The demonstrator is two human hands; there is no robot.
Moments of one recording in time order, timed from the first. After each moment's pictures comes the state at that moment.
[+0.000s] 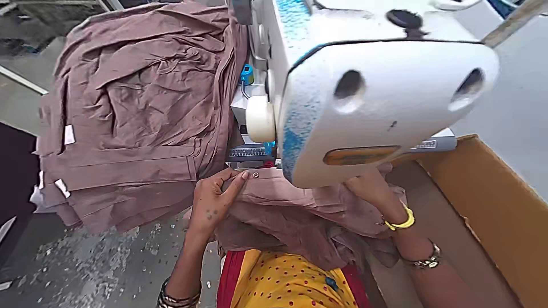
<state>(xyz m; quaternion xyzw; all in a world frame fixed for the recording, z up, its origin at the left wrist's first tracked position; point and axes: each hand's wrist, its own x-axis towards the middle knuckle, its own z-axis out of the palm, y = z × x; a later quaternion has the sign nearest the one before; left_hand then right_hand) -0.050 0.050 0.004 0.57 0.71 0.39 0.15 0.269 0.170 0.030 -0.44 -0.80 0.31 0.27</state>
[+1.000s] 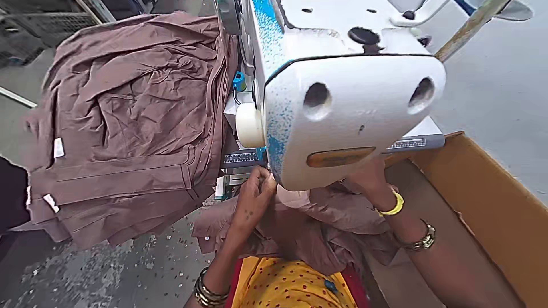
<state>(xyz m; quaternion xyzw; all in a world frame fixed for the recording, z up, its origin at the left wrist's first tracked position) 0.024 0.071 0.002 0.53 0.62 0.47 0.34 0.253 0.173 0.047 -0.38 -0.80 0.09 0.45</state>
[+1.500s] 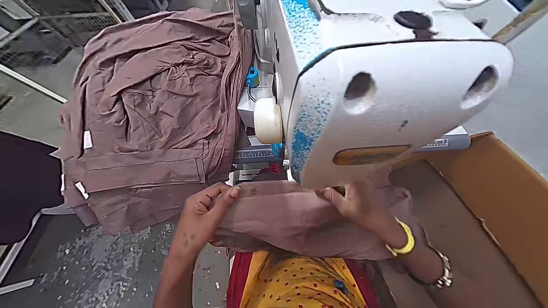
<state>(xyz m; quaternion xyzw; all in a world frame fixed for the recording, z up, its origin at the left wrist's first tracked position) -0.063 0.014 0.026 0.54 0.61 0.49 0.30 0.233 0.127 0.028 -0.32 -0.84 0.27 0.34</state>
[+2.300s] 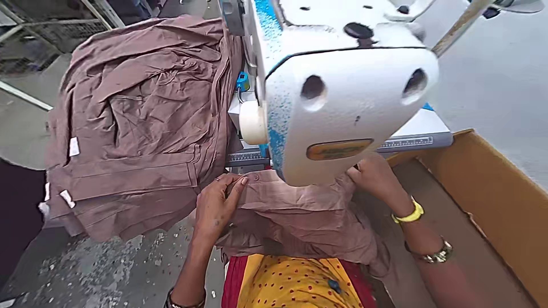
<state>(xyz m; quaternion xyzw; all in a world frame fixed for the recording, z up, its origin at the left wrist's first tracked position) -0.045 0.049 -0.002 0.60 0.71 0.34 0.11 0.288 0.177 0.034 -0.49 -0.84 0.15 0.20</state>
